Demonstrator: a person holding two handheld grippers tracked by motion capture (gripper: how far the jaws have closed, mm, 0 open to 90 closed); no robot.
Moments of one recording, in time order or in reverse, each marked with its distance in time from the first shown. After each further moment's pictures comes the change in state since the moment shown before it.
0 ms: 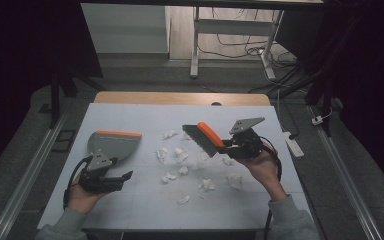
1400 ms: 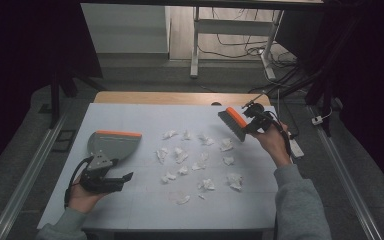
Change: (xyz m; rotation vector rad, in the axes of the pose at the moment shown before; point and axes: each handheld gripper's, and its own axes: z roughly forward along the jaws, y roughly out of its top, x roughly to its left) left arm 0.006 -0.005 0.008 0.011 -0.027 -0.008; right arm -0.119 -0.005 0.035 0.442 -0.280 0.247
